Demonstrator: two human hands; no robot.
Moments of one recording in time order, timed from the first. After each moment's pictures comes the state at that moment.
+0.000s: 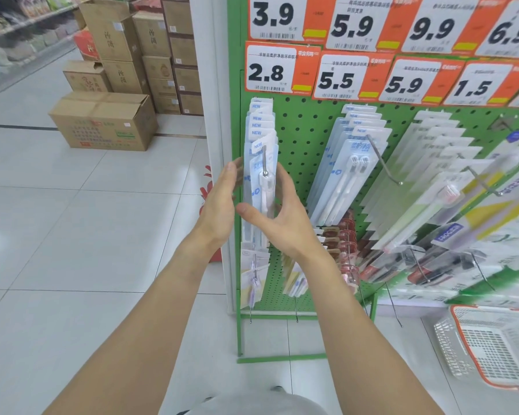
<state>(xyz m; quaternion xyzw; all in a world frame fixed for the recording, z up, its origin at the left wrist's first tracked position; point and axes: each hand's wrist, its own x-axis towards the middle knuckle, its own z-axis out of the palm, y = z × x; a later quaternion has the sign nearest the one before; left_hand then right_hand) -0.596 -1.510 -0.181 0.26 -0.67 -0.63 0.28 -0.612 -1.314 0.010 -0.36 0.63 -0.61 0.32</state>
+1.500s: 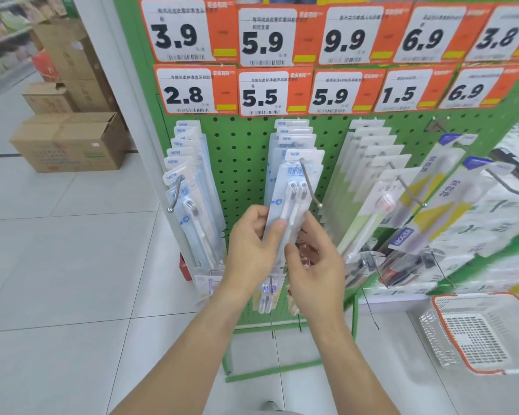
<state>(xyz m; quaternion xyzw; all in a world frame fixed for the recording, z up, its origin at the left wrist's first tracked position) -0.633 -1.324 -0.038 0.25 -0.70 -0.59 0.30 -0.681 -1.221 -0.071 -0.23 0.73 -0.64 0.05</state>
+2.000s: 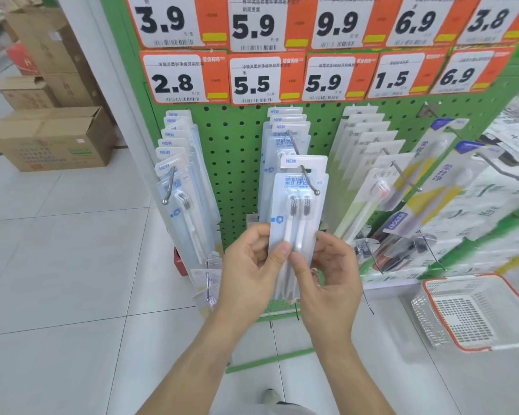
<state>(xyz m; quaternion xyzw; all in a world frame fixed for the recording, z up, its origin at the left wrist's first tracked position) -0.593 -1.294 -0.040 0.18 -0.63 -0.69 0.30 -0.646 -1.195 -0.068 -0.16 0.64 -0.75 -0.01</state>
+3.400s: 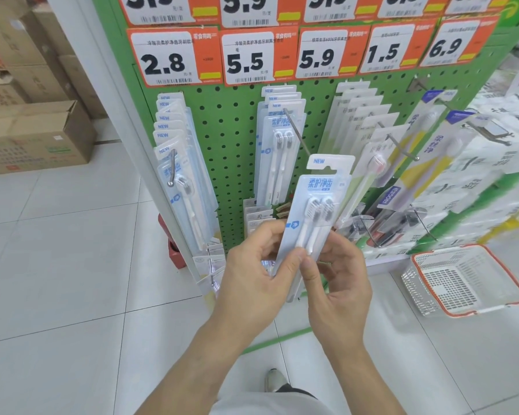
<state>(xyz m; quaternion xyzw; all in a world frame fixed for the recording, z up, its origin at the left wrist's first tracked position) -0.558 -1.285 -0.023 0.13 -0.74 -0.61 0.25 -0.613 -1.177 -0.071 -0.19 0.64 -0.75 -0.02</state>
